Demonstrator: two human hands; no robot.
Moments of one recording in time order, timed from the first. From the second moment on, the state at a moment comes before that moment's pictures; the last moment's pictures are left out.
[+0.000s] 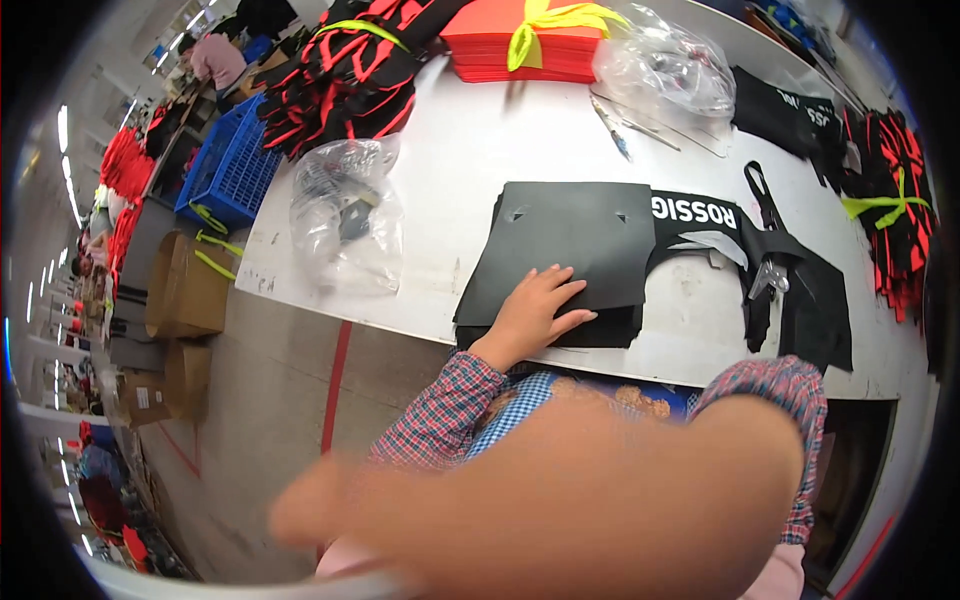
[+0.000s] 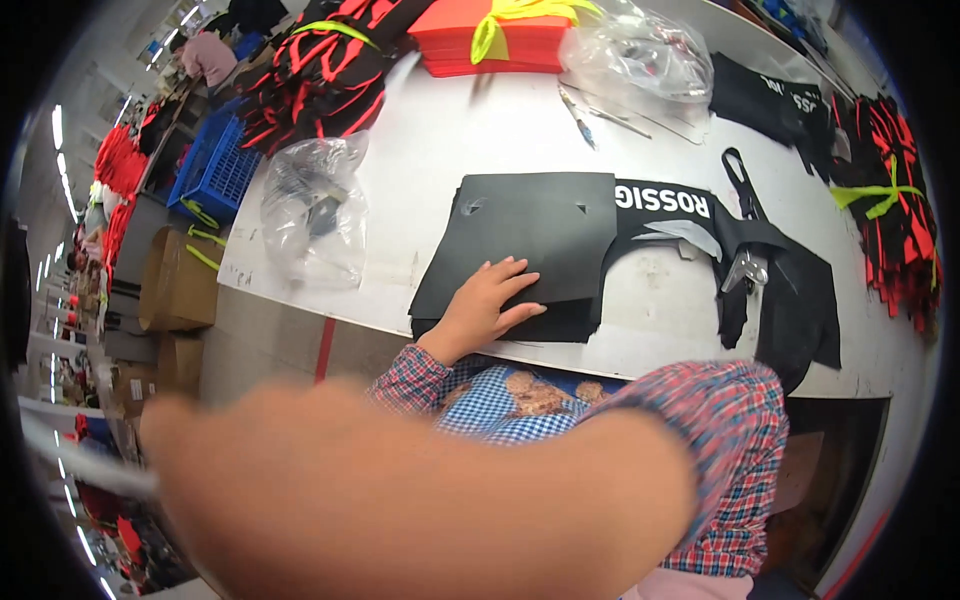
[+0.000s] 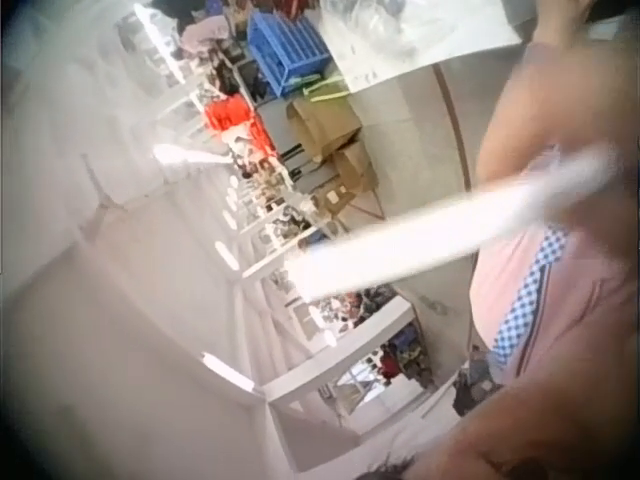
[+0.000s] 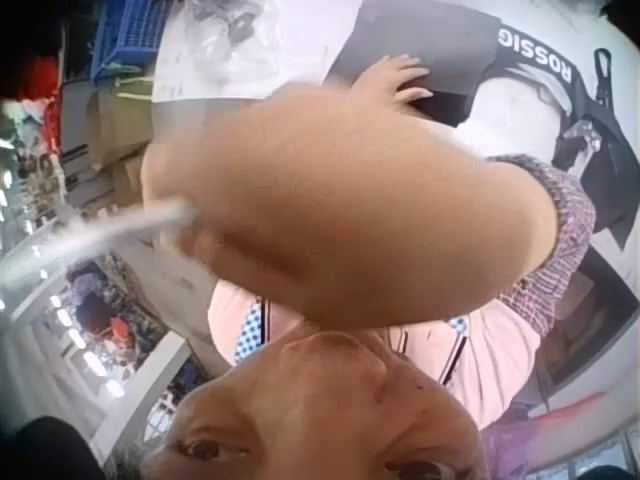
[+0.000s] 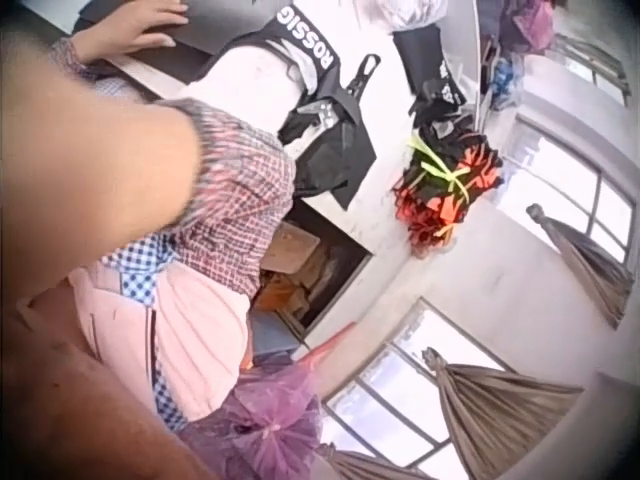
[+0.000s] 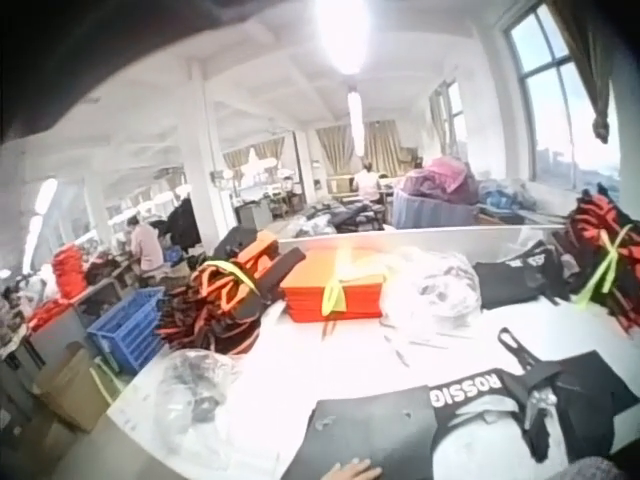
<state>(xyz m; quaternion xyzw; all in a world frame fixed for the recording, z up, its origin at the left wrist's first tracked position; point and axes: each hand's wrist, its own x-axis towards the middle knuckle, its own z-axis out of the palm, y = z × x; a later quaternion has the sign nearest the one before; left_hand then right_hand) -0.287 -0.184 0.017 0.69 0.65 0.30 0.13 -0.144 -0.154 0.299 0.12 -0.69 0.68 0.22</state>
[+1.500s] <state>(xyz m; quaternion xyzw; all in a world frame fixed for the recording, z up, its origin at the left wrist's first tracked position) -0.335 -0.200 0.081 0.34 0.62 0.69 0.18 -0.117 -0.089 0.031 -0.09 -0.97 0.18 0.11</state>
